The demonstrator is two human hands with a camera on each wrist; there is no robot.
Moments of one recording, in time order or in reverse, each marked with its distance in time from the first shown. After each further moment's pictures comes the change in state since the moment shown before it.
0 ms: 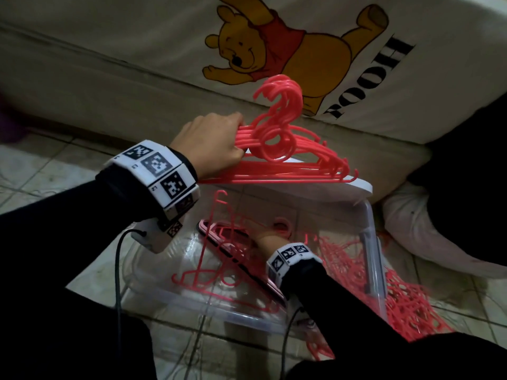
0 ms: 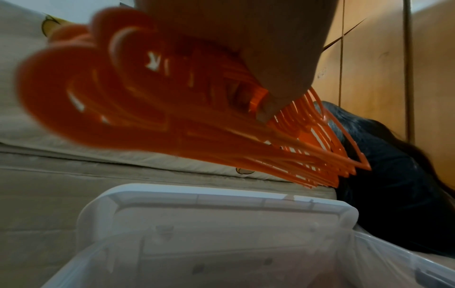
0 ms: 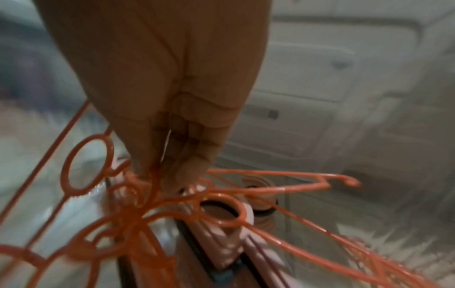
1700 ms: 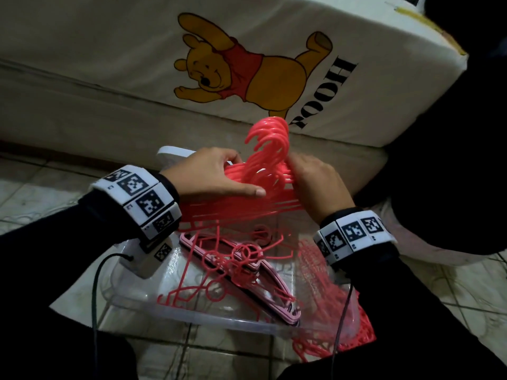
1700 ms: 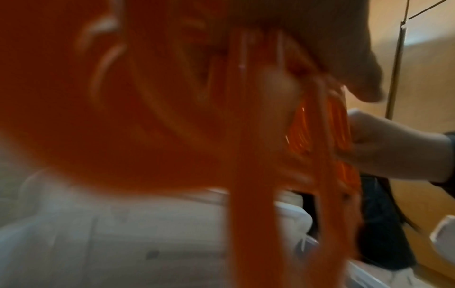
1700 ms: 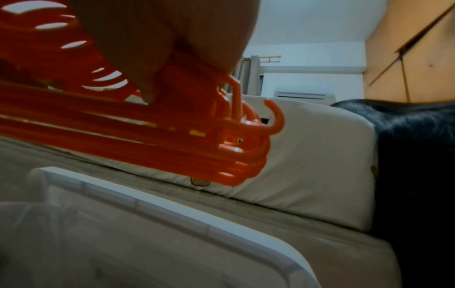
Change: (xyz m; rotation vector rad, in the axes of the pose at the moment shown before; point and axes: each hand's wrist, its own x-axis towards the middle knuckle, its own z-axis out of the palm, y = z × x) left_hand -0.016 0.029 0.001 -0.501 -0.323 0.073; right_hand -0.121 0.014 -0.170 -0.277 0.755 -0.084
